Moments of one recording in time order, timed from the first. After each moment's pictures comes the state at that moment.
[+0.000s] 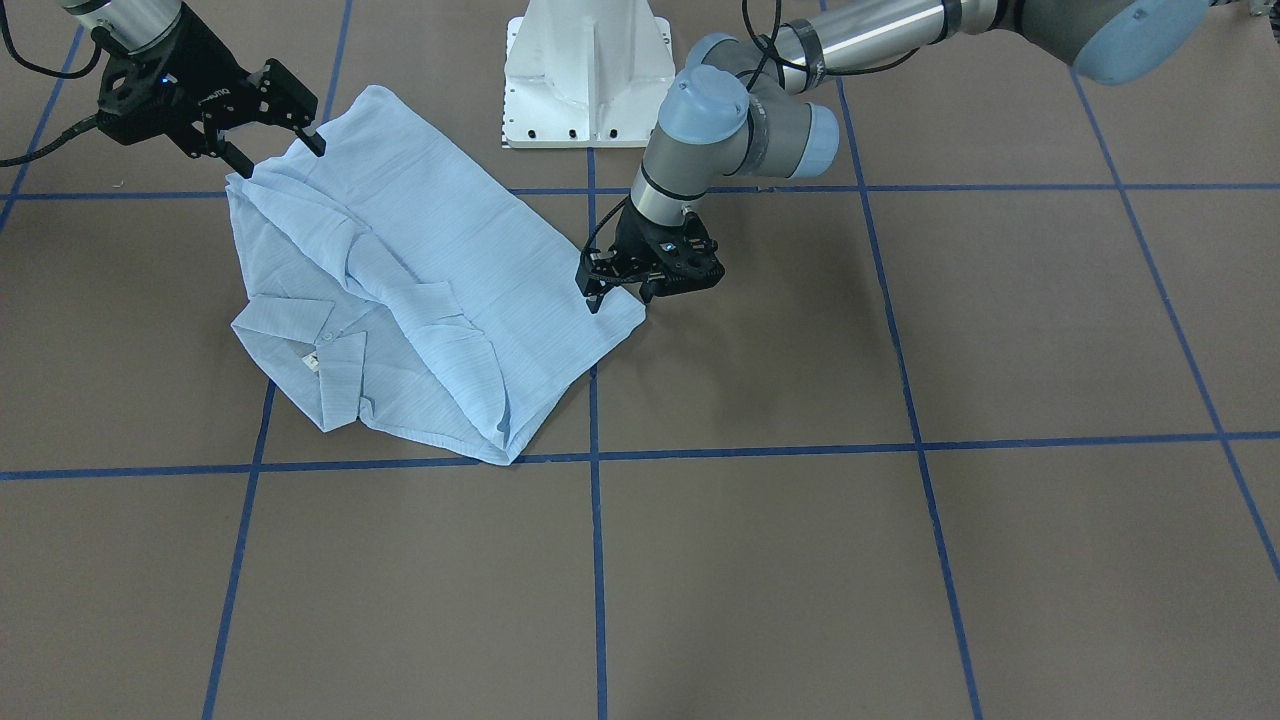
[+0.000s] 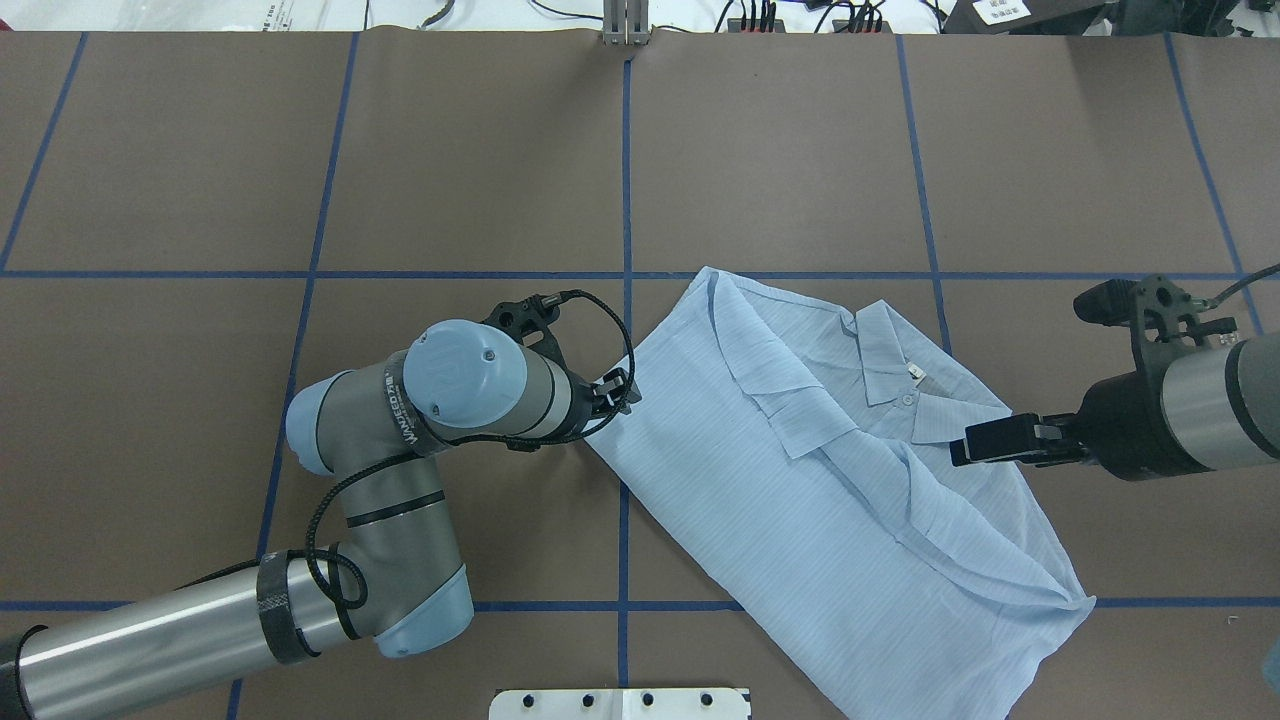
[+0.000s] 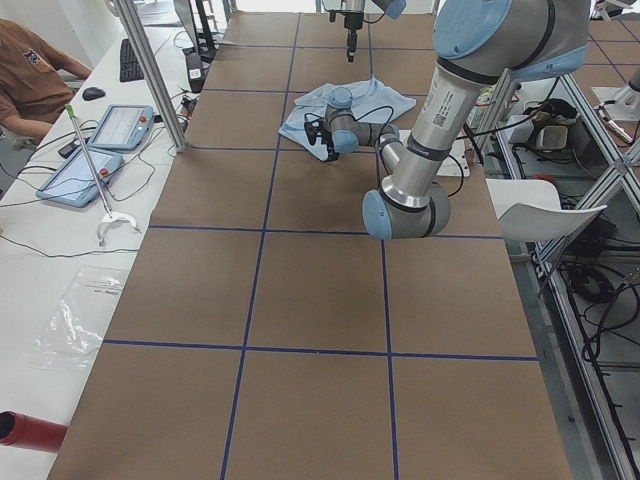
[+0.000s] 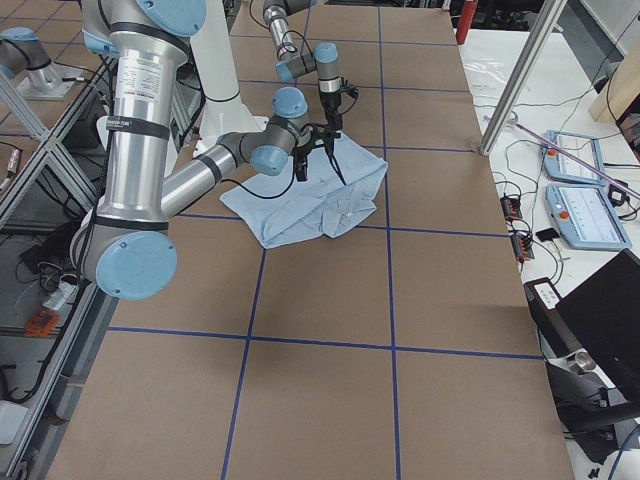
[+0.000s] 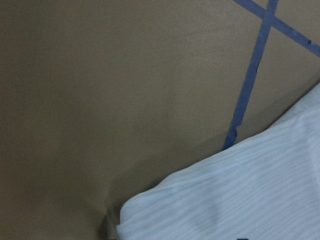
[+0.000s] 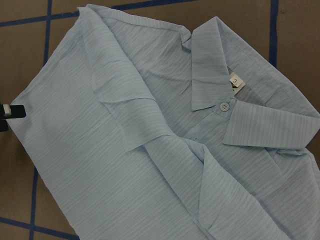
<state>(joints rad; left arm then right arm) -0.42 -2.22 -1.54 -2.02 -1.77 -1.72 0.67 -1.73 2.27 -1.10 2.09 1.19</state>
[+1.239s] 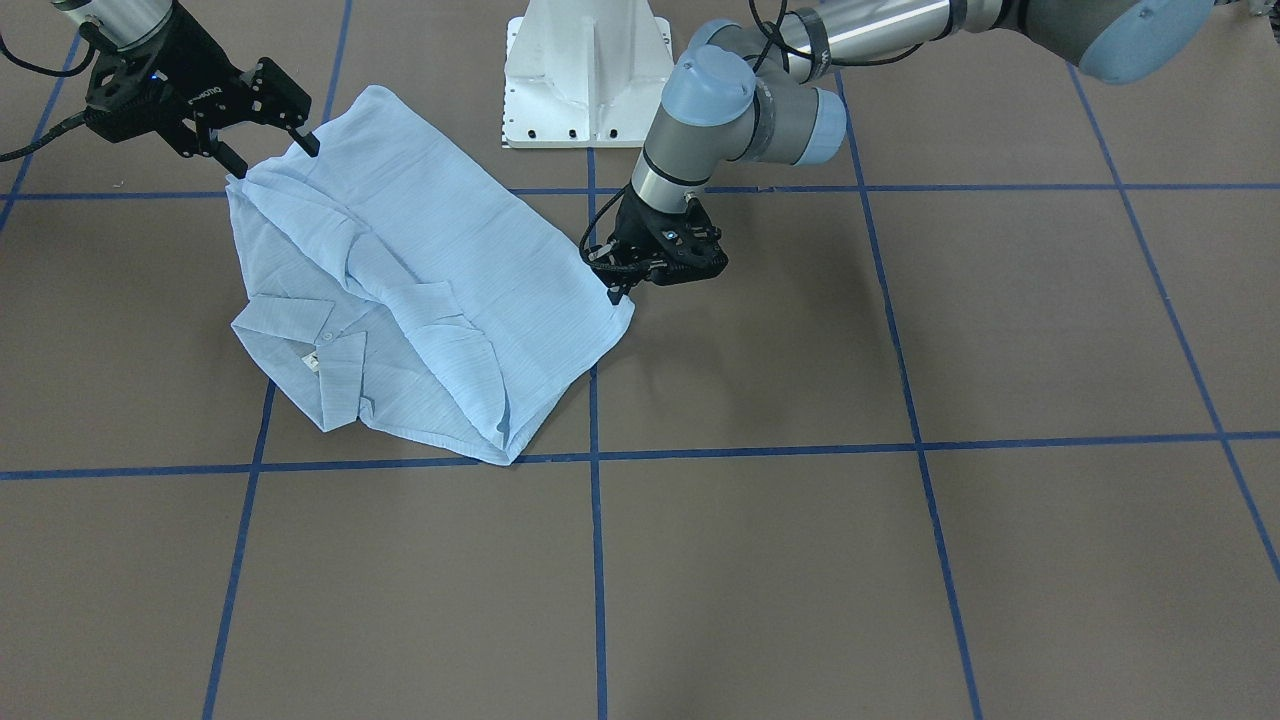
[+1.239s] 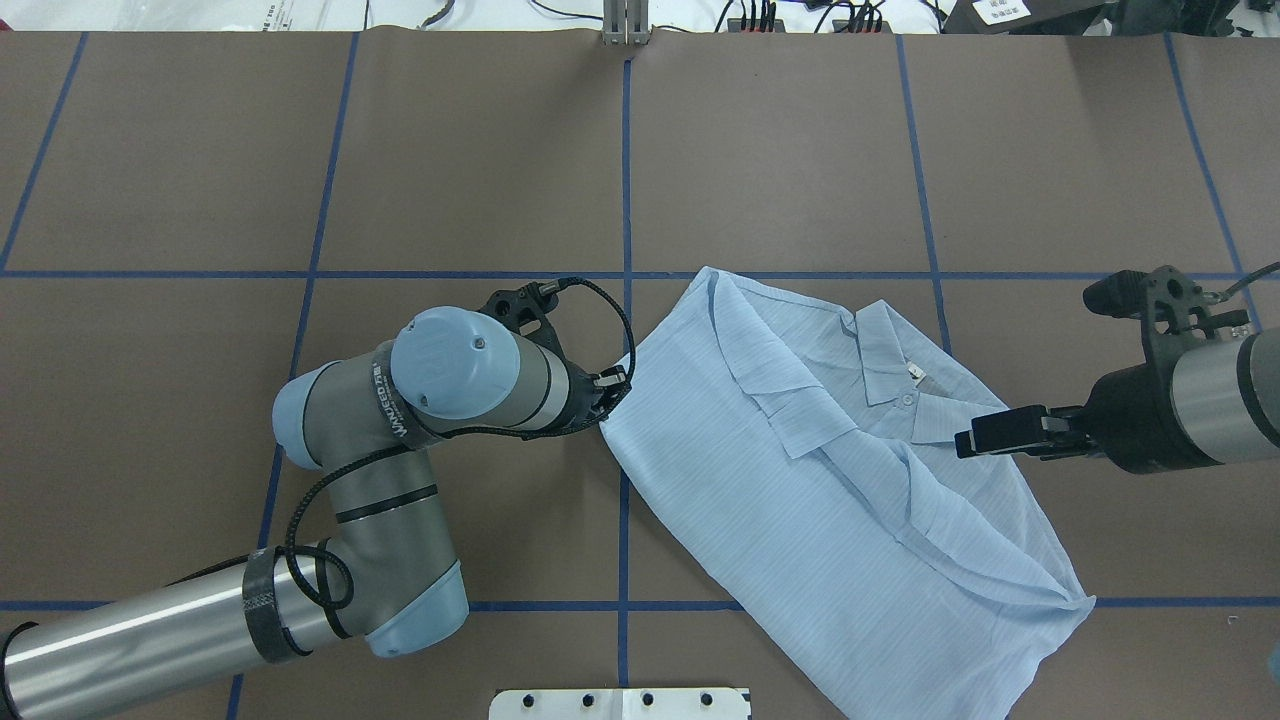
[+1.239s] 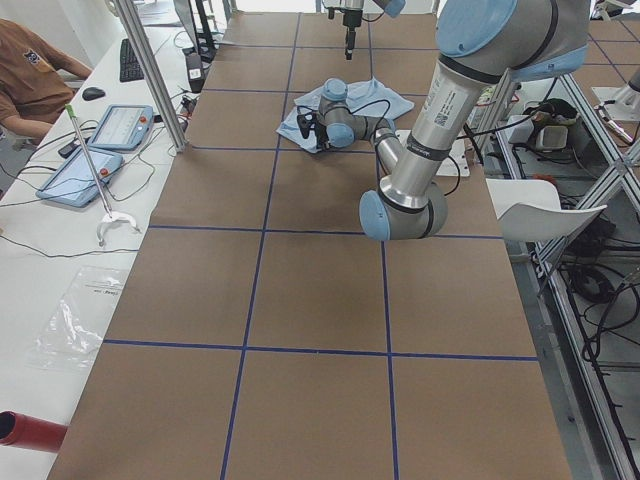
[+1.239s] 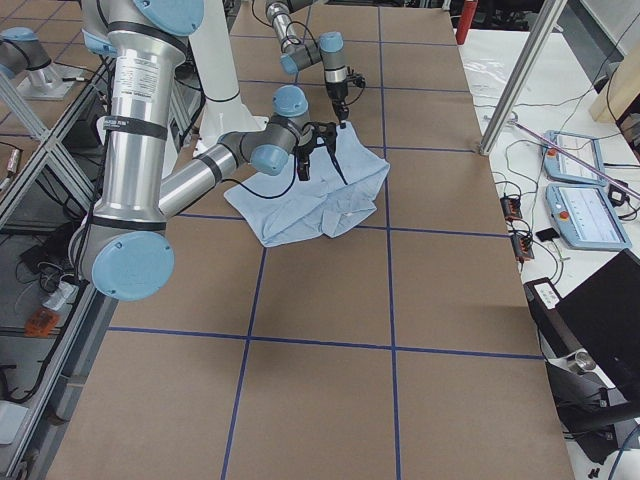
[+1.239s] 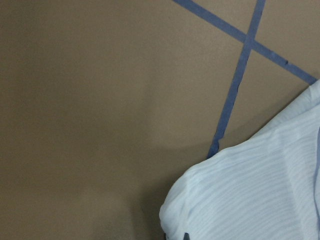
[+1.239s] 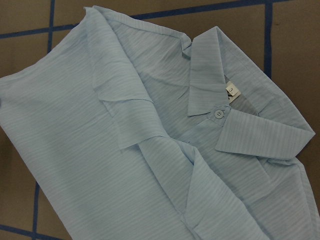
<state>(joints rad) -0.50 -2.22 -1.59 -1.98 -1.77 -1.71 0.70 -1.72 2.27 -1.10 2.09 1.19</state>
